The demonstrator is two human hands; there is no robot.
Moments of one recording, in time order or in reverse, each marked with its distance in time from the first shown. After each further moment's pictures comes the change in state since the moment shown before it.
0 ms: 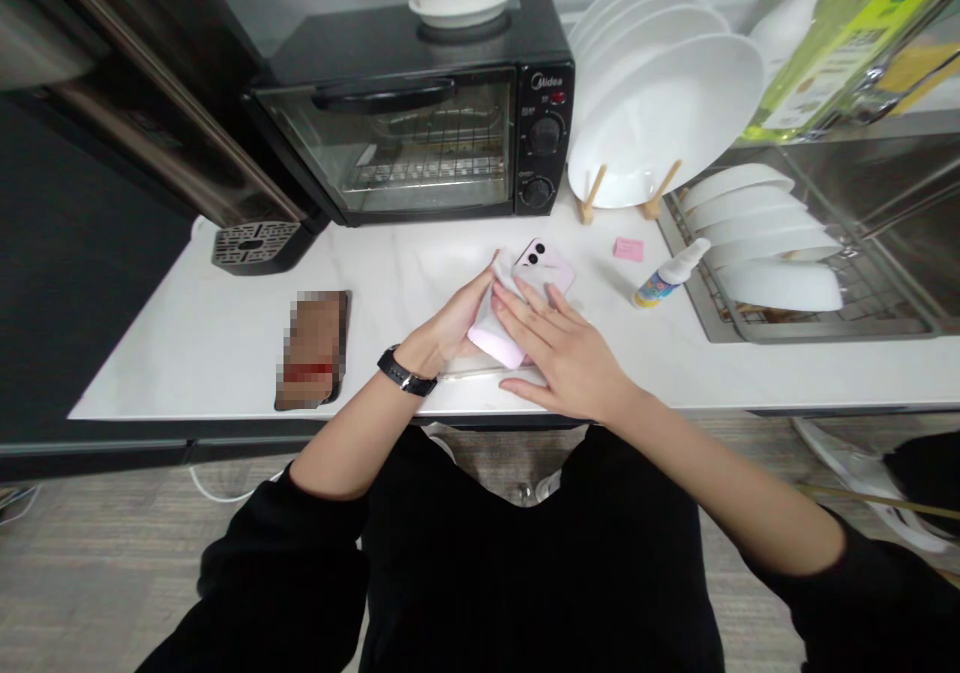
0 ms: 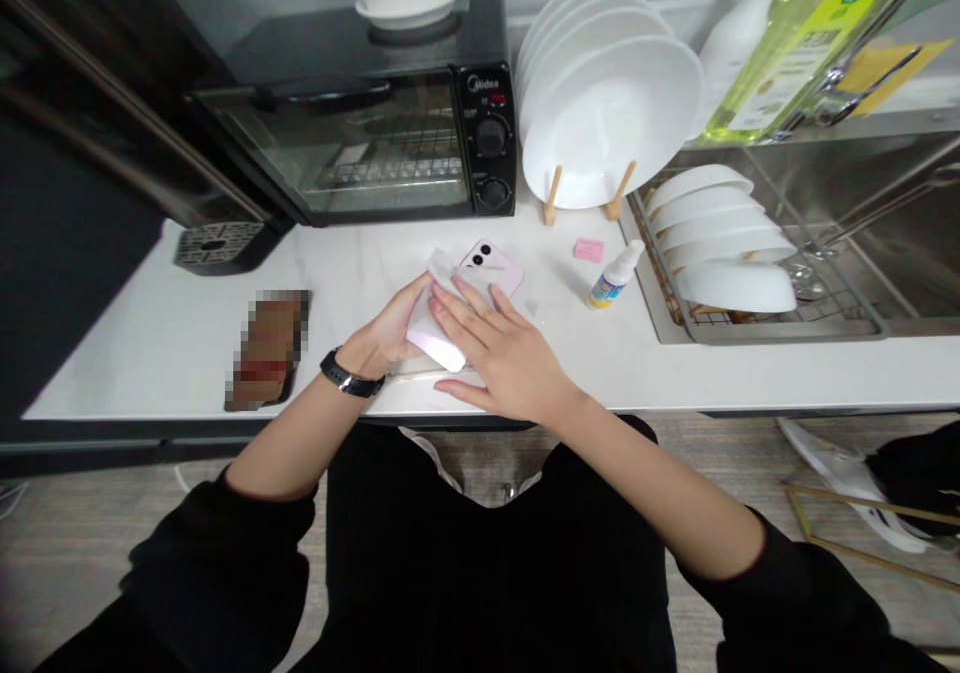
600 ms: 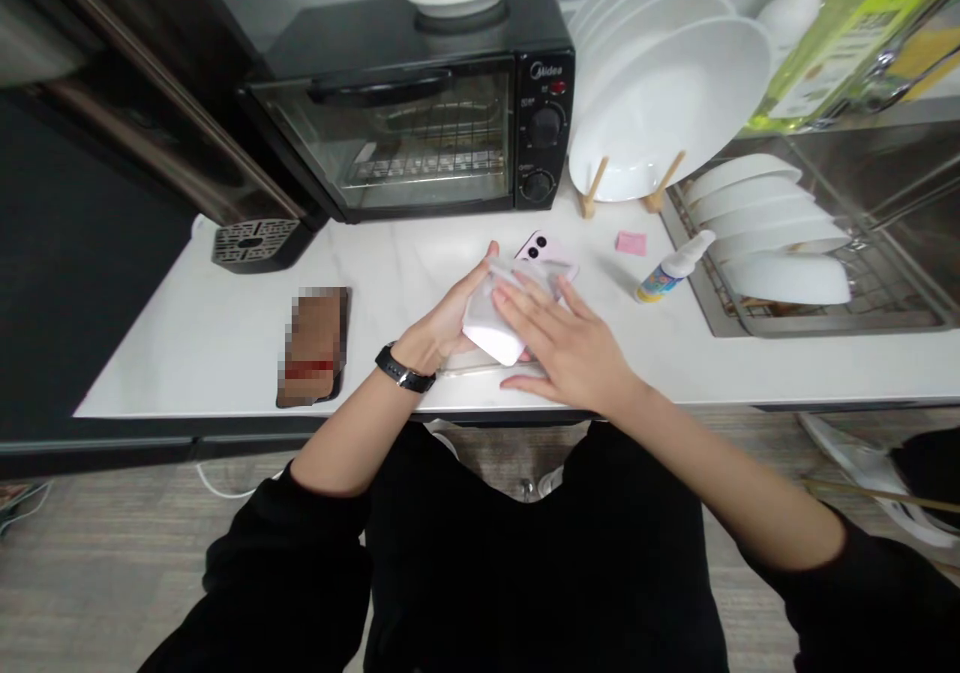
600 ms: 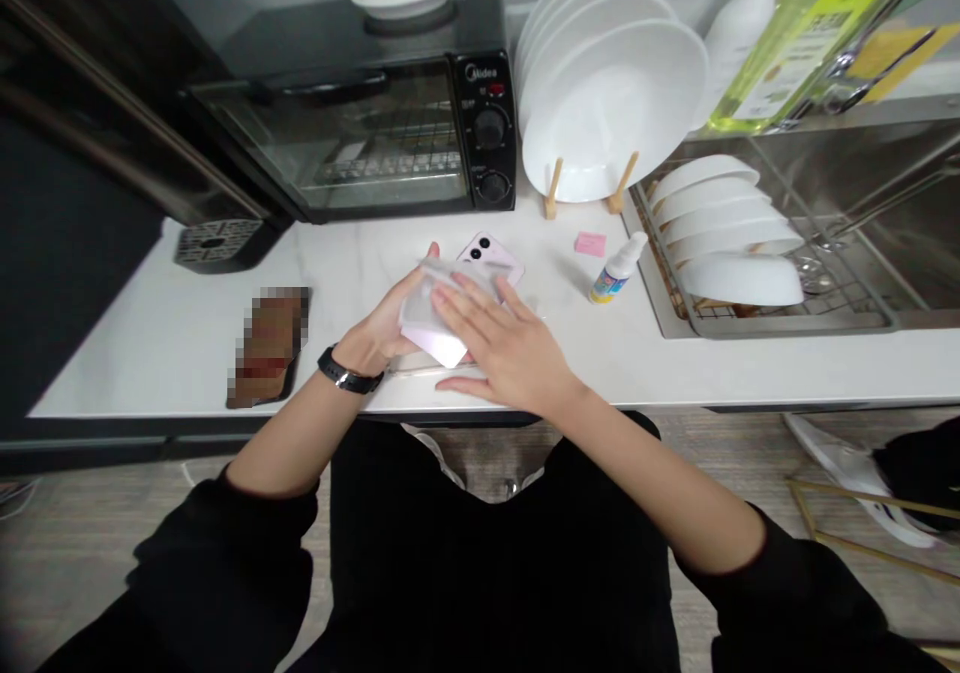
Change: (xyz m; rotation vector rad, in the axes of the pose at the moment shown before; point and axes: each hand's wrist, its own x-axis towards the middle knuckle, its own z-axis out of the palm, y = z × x) left_hand -0.001 0.003 -0.003 0.054 -0.015 -0.063; right_hand 0.003 0.002 0.001 -0.037 -0.017 0.044
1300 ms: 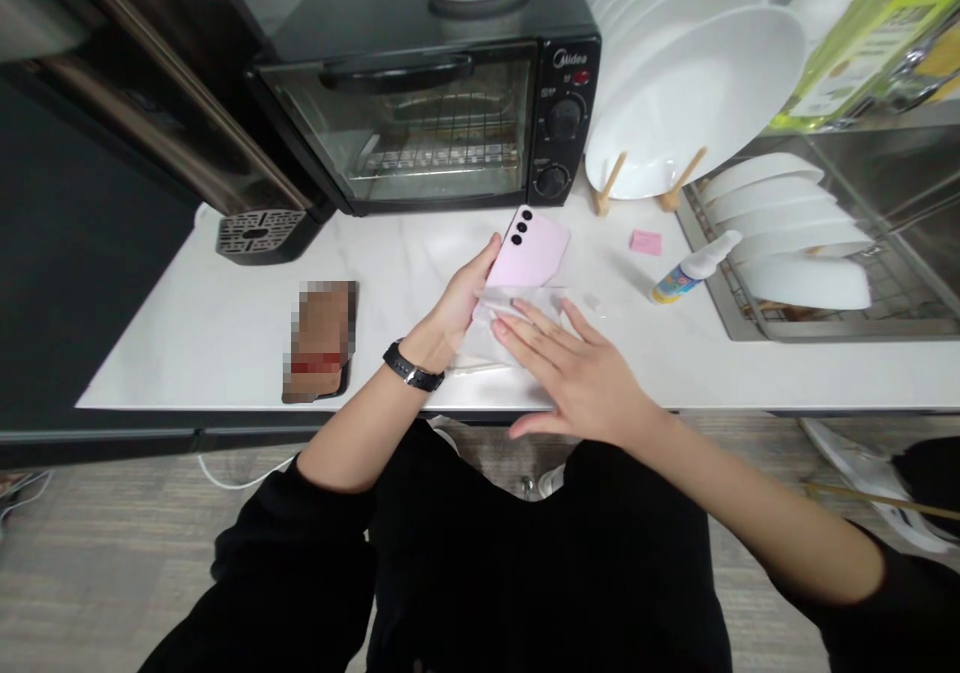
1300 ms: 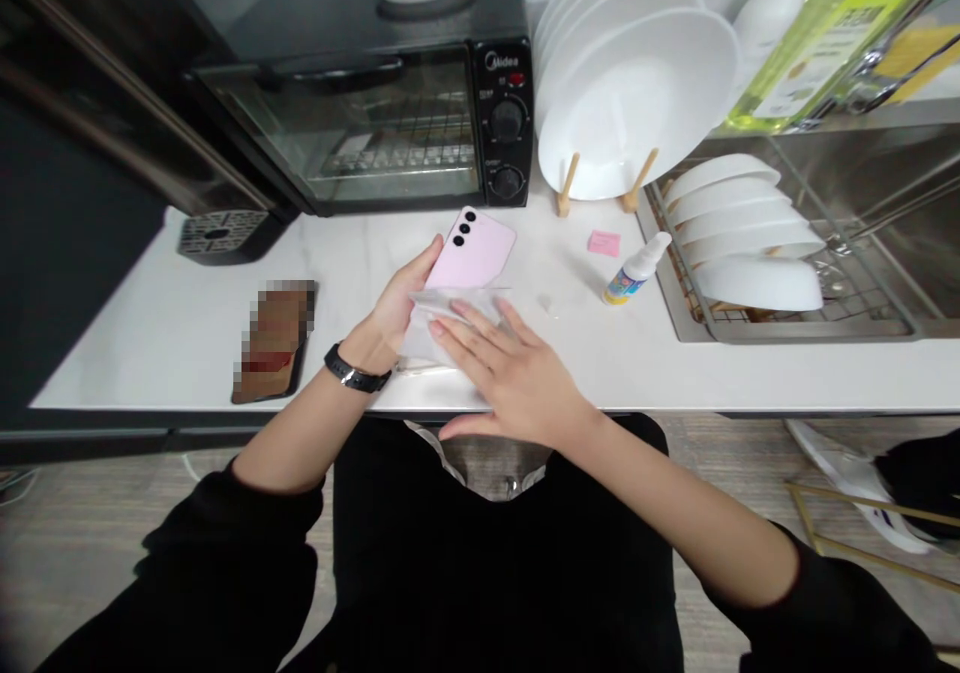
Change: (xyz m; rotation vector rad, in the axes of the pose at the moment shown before) left_hand -0.004 0.009 0.018 -0.126 0.211 0.107; right_hand -0.011 -0.015 -0.007 0.012 -0.044 -0.057
